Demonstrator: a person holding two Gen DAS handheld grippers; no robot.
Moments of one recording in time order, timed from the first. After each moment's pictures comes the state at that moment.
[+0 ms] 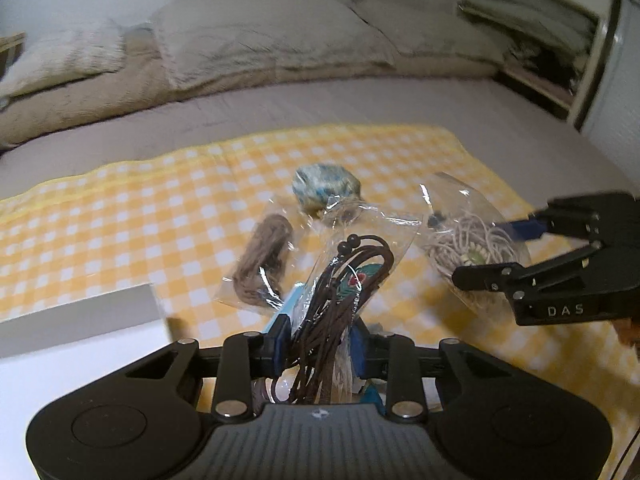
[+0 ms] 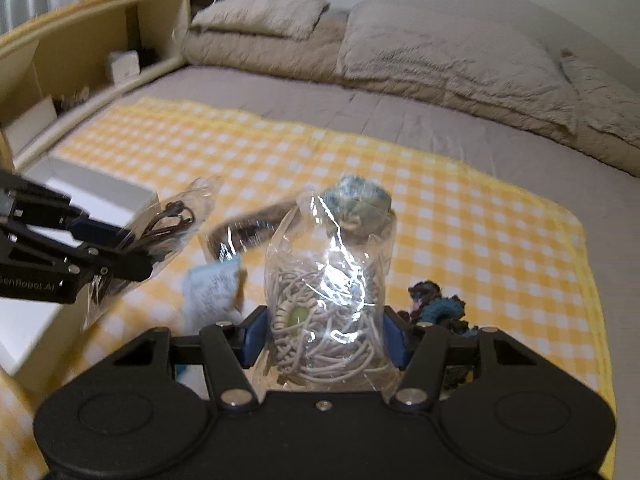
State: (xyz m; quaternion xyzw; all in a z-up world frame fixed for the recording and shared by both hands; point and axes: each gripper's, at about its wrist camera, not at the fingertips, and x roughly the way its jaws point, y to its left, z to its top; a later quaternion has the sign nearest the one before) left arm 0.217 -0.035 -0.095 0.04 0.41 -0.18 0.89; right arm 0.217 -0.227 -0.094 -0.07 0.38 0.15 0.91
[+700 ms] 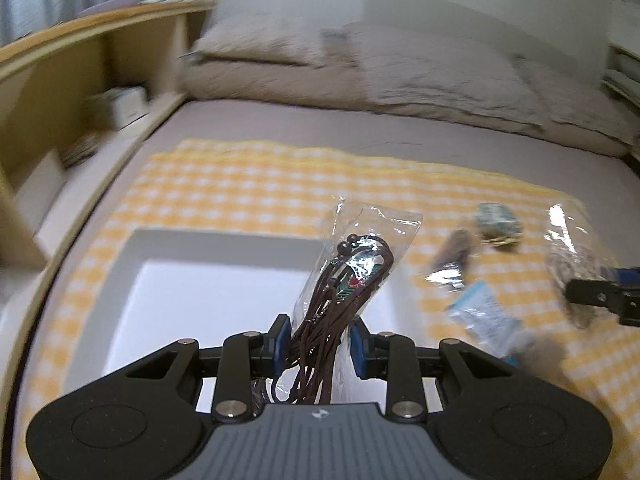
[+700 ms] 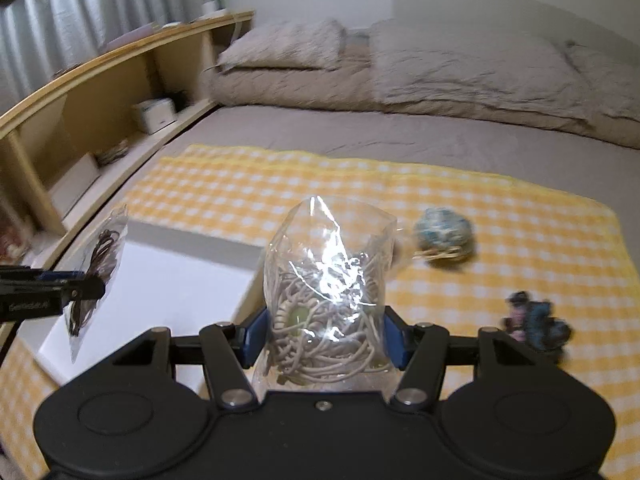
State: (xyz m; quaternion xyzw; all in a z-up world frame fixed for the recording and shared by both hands) left arm 0.142 0.113 -0.048 -0.03 0.40 0.03 0.92; right arm 0.184 -0.135 -0.049 0.00 0.38 0.18 0.91
